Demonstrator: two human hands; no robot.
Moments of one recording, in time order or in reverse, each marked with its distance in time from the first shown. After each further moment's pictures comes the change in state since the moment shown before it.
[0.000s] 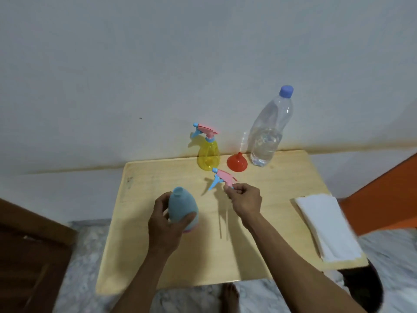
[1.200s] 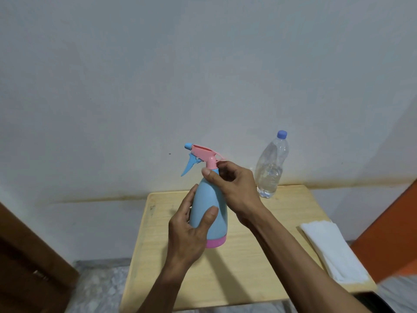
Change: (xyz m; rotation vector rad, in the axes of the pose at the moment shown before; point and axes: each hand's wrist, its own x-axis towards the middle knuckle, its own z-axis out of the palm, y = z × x) left_hand -0.072 0.137 -0.053 -0.193 -0.096 0.299; right_hand -0.183 -0.165 -0.010 0.219 -0.396 -0.520
